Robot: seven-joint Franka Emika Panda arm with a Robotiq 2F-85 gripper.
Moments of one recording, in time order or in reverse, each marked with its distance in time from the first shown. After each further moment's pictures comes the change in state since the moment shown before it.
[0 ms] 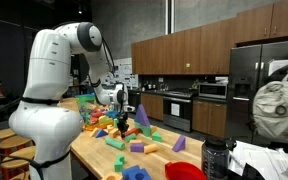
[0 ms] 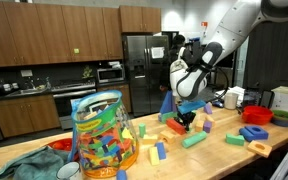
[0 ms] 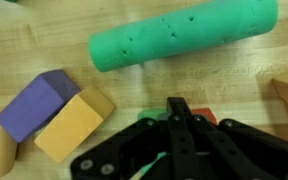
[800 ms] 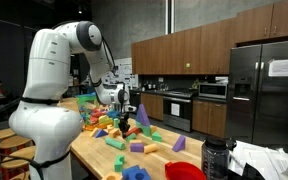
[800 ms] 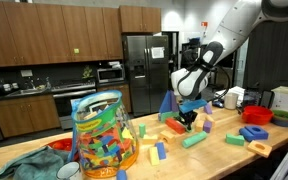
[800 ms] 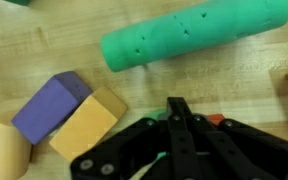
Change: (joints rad) arm -0.002 -0.009 -0.020 -0.004 -0.001 -0.023 0.009
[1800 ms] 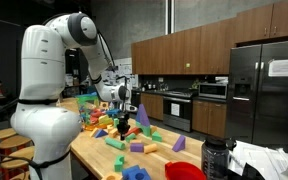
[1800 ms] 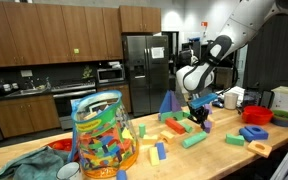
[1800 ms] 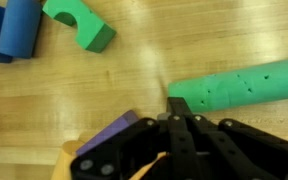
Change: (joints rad) arm -0.050 -0.098 -0.001 -0.061 -0.009 -0.204 -0.094
